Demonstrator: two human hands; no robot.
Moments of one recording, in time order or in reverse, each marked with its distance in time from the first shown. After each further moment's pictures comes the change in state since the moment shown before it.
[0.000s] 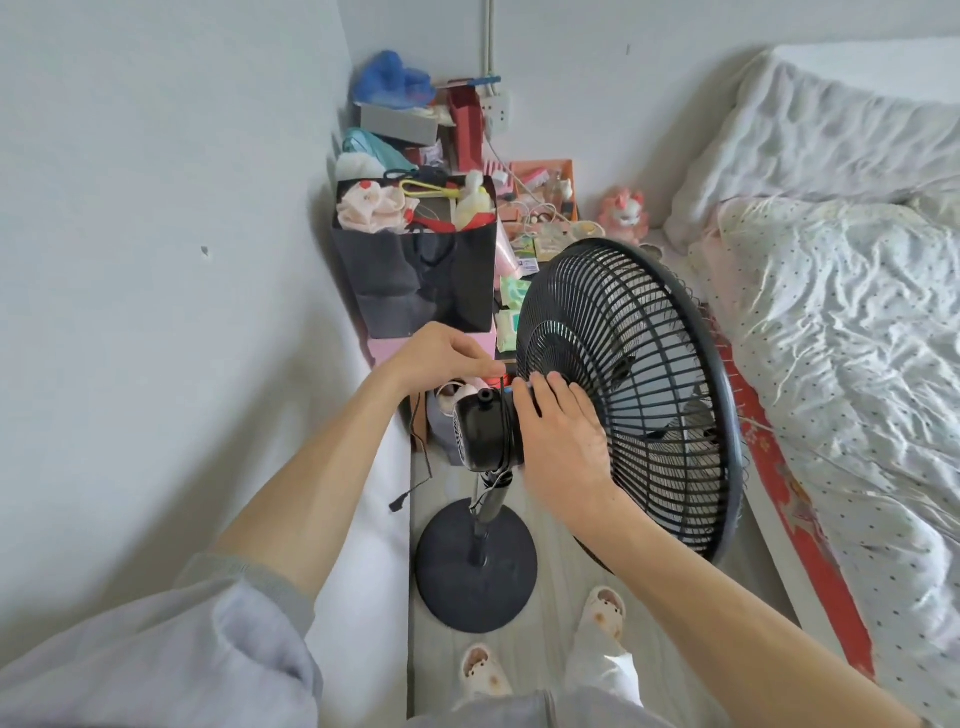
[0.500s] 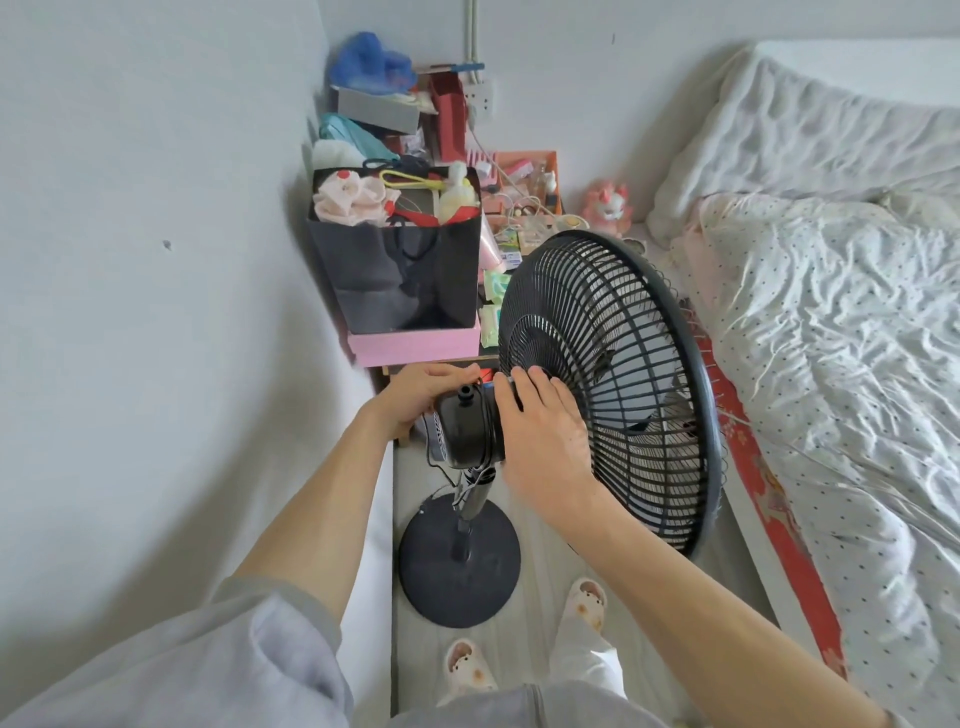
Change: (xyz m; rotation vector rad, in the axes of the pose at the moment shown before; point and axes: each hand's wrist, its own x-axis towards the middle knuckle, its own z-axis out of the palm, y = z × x) left_hand 0.005 -0.047 0.039 -0.493 -0.037 -0.098; right_hand 0.008 -0.003 -0.003 -0.008 -0.043 0.007
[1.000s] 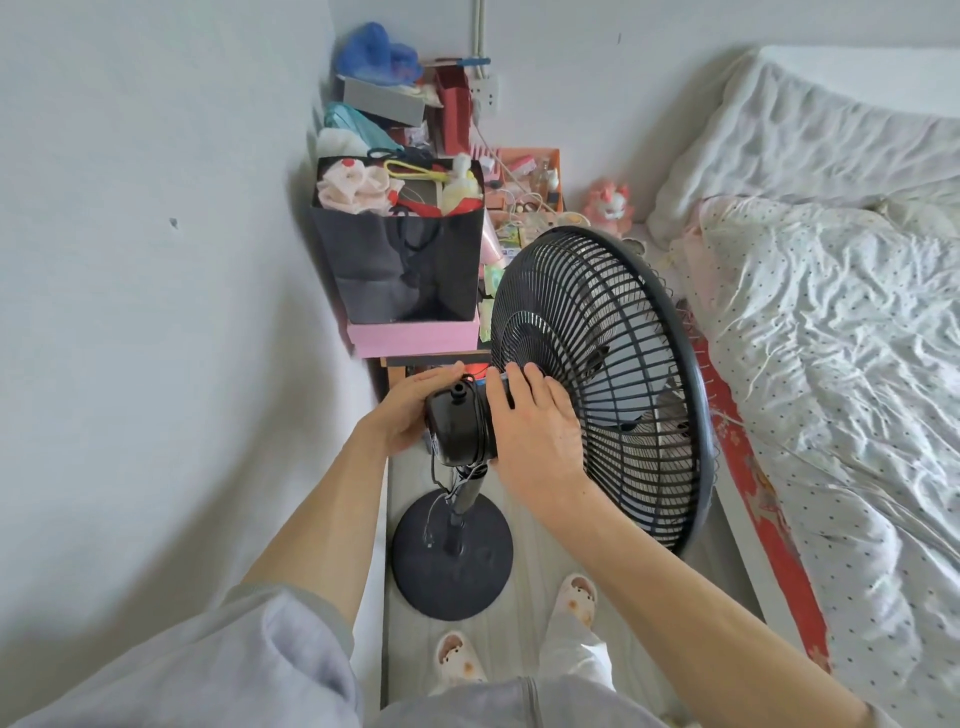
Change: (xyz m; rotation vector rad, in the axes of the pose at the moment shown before) left_hand -0.017 -0.024 0.009 -0.359 -0.035 -0.064; right_hand -0.007 -0.008 0.007 -0.060 0.042 -0.006
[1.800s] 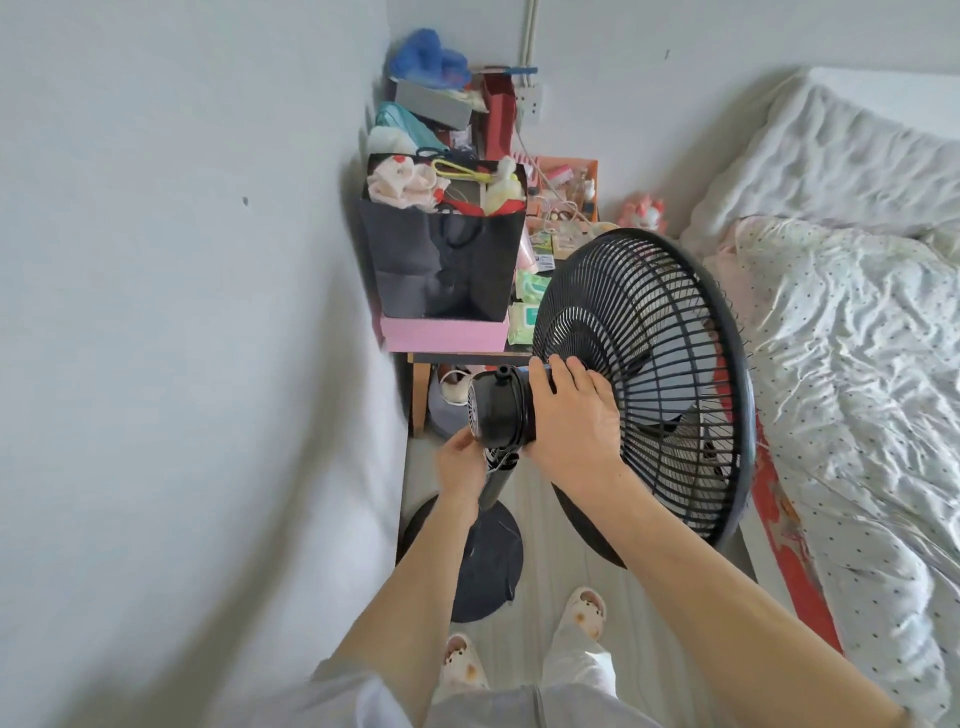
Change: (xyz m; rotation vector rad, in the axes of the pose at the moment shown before) left_hand -0.023 -0.085 0.062 -0.200 0.634 -0.006; right_hand 0.008 0.008 0.008 -0.074 -0.025 0.037
